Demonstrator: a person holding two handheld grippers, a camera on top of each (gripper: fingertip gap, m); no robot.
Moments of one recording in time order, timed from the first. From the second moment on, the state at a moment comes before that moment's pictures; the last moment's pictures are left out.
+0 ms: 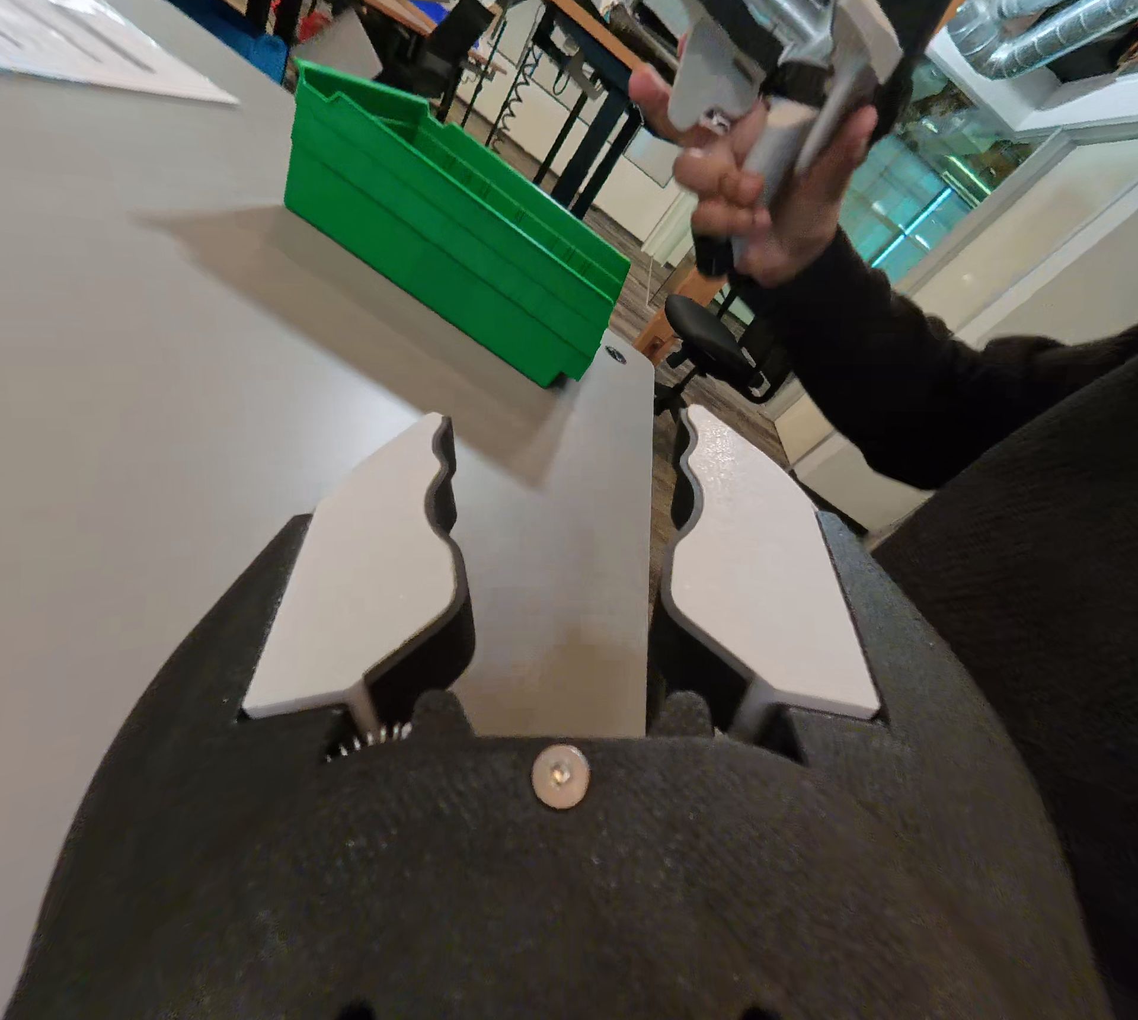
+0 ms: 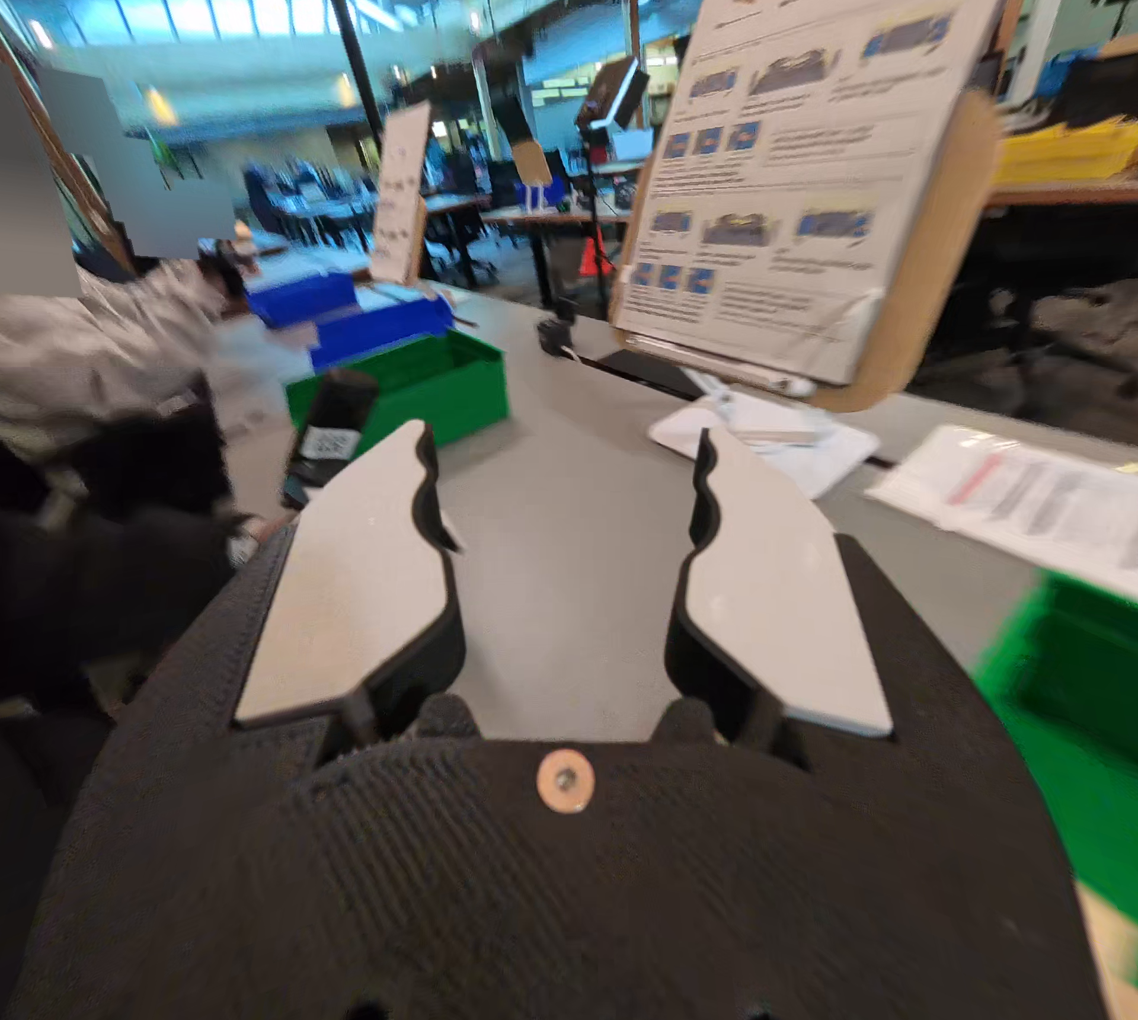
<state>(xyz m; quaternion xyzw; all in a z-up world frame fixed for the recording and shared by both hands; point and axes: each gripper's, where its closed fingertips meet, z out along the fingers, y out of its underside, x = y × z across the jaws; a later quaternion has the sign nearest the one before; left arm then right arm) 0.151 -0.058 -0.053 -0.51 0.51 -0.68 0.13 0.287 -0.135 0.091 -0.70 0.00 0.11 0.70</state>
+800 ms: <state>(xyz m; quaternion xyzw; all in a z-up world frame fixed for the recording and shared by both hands) 0.135 0.019 -0.058 -0.55 0.46 -0.68 0.15 0.206 -0.036 -0.055 -0.66 0.23 0.28 0.65</state>
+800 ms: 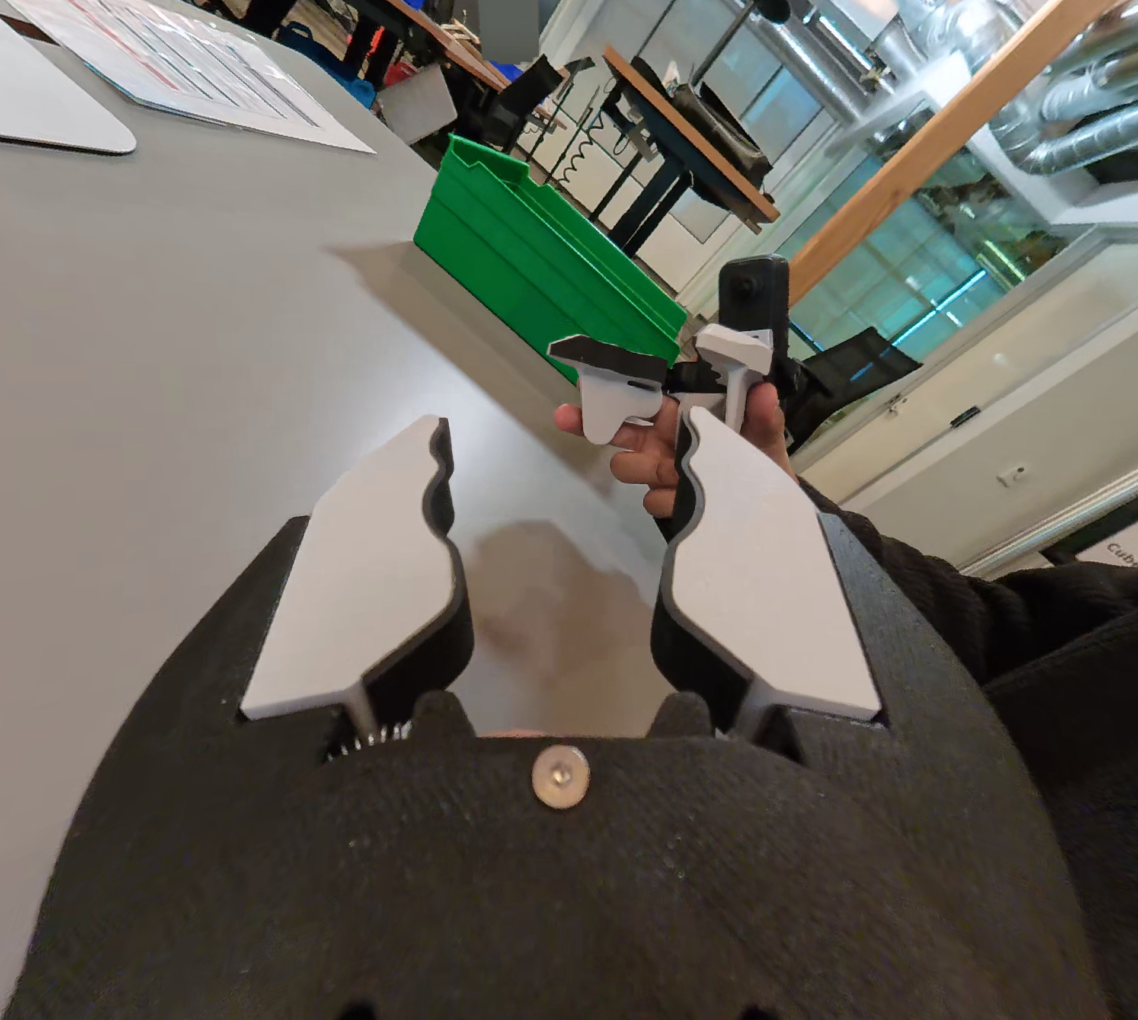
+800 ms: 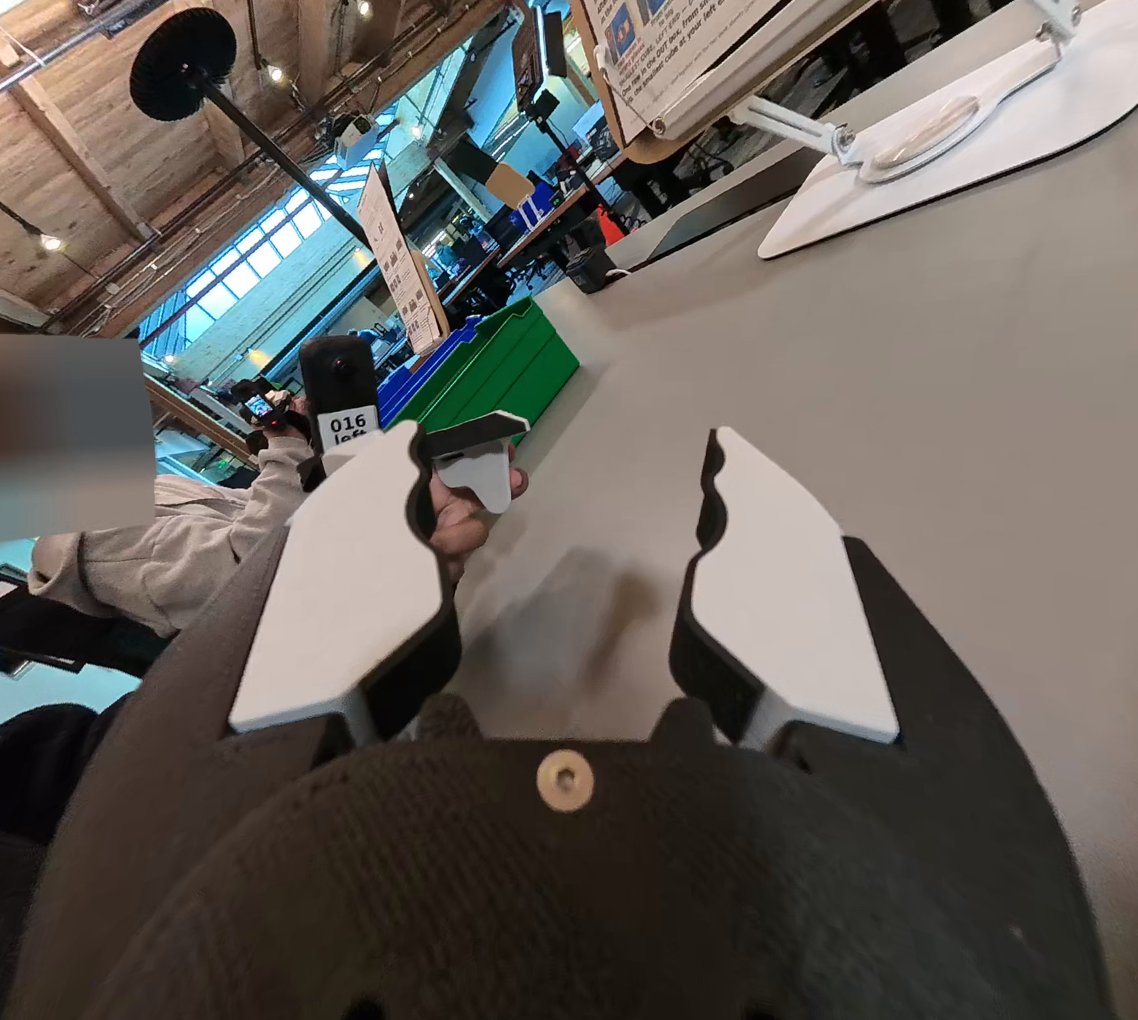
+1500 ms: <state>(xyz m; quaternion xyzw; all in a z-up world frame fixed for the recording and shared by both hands) 0.133 0.006 -0.060 -0.53 0.48 -0.69 0.12 0.180 -0.029 -0.059 -0.66 0.21 0.37 0.61</state>
